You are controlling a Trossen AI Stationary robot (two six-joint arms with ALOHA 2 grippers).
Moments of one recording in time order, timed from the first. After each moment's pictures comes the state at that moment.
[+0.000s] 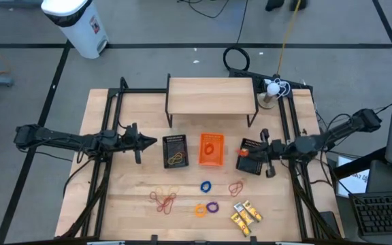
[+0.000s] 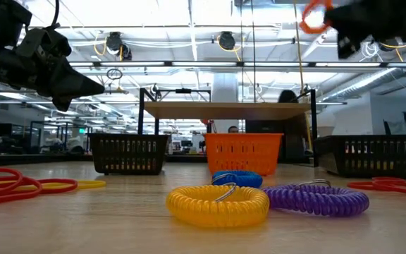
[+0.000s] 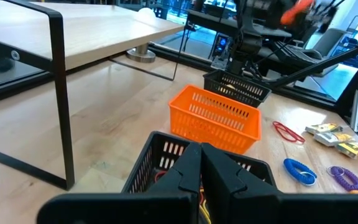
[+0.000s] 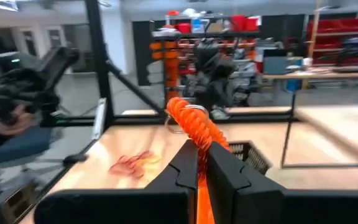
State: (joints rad) left arm -0.02 0.50 0.02 0.34 -0.21 -0.27; right arm 0.38 0.64 0.23 0.45 0.34 0.04
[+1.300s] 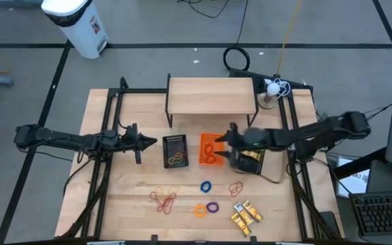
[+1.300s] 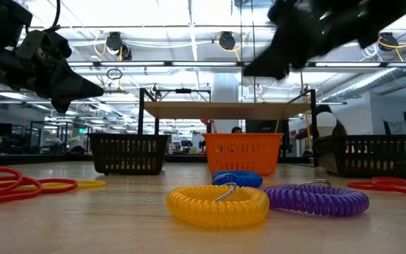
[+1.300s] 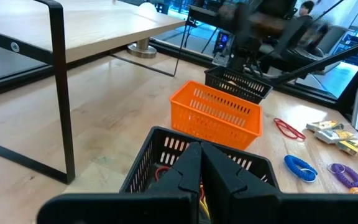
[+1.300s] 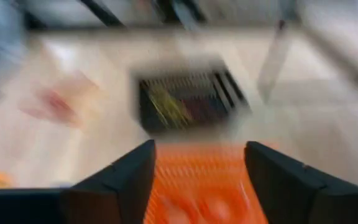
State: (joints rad) left arm -0.02 0.50 0.02 0.32 -0.21 -0.28; right arm 0.05 1.24 0.60 0.36 0.03 0.03
